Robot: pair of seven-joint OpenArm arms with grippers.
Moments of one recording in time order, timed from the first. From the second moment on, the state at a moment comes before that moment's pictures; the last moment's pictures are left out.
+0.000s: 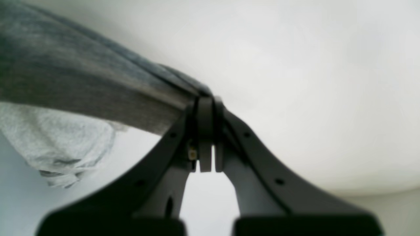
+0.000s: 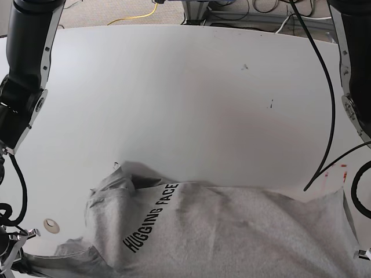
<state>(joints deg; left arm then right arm) -56.9 -30.0 -10.3 93.5 -22.7 -33.4 65.6 54.3 31.7 10.9 84.0 24.7 40.9 -71.8</state>
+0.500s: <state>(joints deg) -65.6 -27.5 -9.8 87.6 -22.7 -33.5 65.6 69.6 32.3 0.5 70.9 21.2 41.0 -67.7</state>
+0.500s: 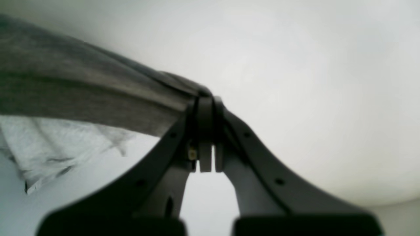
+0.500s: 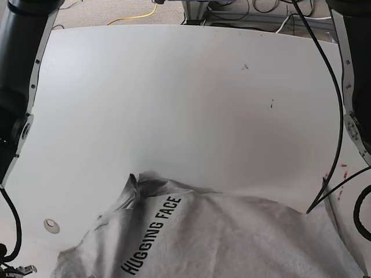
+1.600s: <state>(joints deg) -34.9 -29.1 -16.4 104.3 -23.5 -33.8 65.5 30.6 31.9 19.0 102.9 21.7 40.8 -71.1</state>
